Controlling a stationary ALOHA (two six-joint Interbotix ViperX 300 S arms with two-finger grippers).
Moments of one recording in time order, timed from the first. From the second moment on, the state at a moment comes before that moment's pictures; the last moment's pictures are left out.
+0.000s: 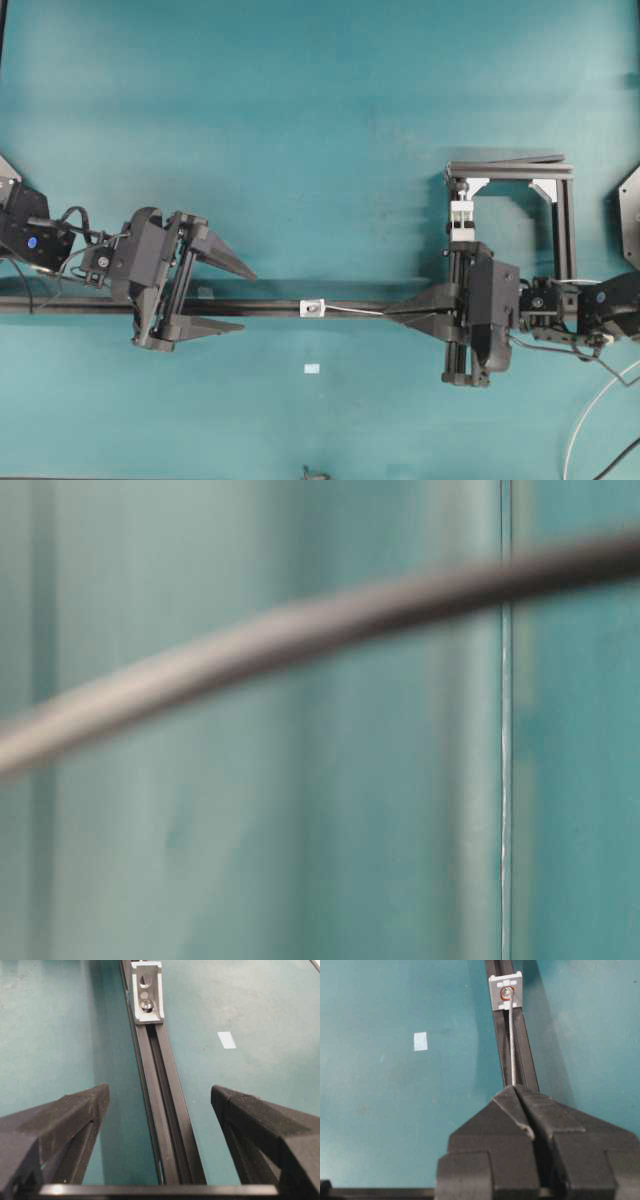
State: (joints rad) left arm -0.29 0.20 1.08 -0.06 -0.97 -0.10; right arm 0.54 0.12 0.95 0.83 -0.74 -0.09
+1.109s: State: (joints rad) left arm -0.29 0.20 1.08 -0.06 -0.97 -0.10; right arm 0.55 0.14 0.93 0.83 -0.74 -0.09
